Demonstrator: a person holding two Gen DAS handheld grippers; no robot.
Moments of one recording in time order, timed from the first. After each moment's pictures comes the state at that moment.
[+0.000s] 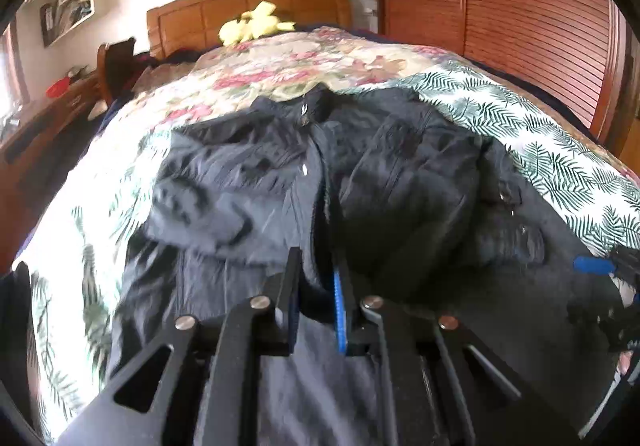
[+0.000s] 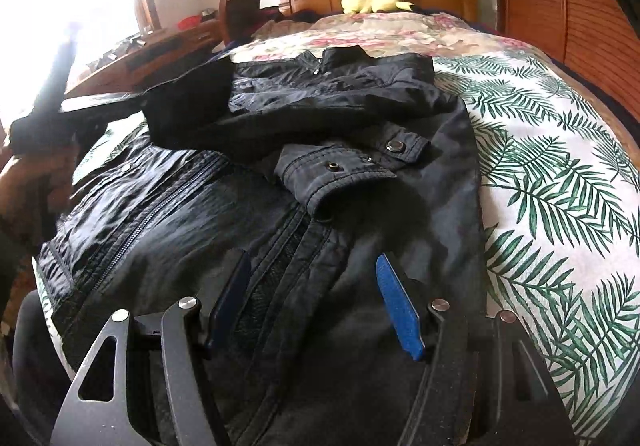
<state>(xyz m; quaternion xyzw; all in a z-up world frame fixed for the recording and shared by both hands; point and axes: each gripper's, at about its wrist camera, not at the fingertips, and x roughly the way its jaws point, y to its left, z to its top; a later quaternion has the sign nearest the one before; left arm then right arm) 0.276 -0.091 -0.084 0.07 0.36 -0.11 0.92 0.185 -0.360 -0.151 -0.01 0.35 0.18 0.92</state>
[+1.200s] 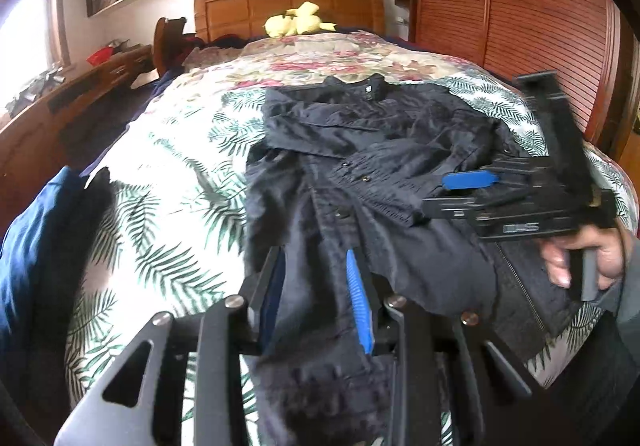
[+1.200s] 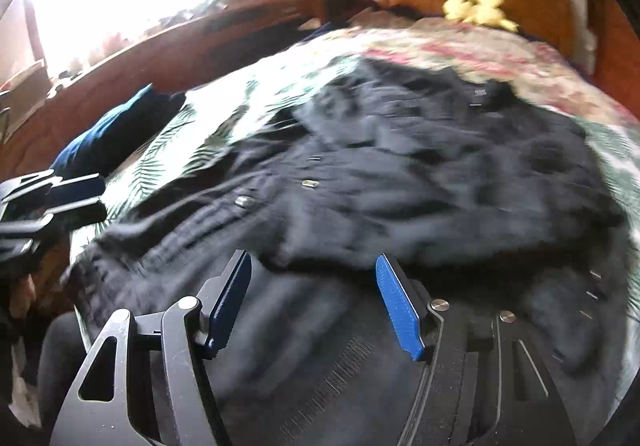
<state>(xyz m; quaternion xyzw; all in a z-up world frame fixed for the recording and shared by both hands) 0.128 0.055 -0.078 0.03 0.35 -0.08 0.93 0.243 -0.133 -0.132 -0.08 0.37 0.31 0.88</state>
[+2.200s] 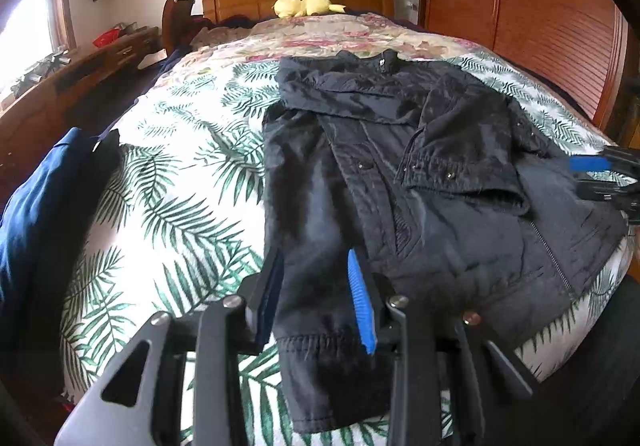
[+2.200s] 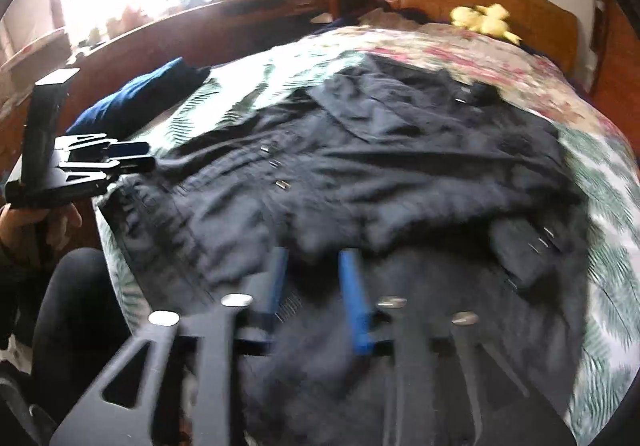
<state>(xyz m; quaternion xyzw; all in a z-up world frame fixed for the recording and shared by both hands) 0.116 0.069 -0.111 0.04 0.38 -0.06 0.92 0.144 -0.222 -0.111 -0.12 0.35 0.28 0.89</state>
